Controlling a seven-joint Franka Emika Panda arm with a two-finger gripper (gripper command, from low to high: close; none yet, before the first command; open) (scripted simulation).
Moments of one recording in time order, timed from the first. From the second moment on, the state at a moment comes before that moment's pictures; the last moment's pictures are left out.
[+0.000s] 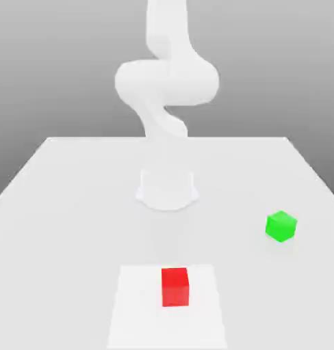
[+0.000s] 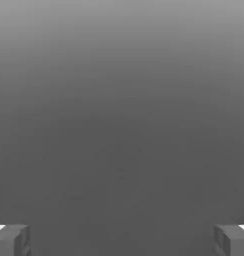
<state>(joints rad) 0.00 -0.72 0.00 -2.35 0.00 2.35 0.79</state>
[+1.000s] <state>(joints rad) 0.04 0.24 0.00 -2.73 0.00 2.97 0.77</state>
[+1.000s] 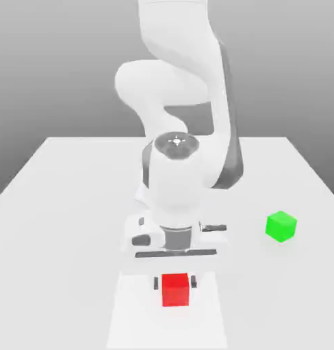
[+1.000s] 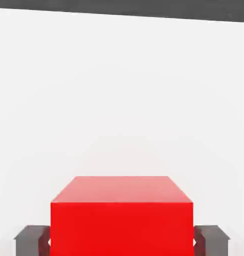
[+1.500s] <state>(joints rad) 0.27 -0.09 0.14 -2.82 0.10 2.74 0.85</state>
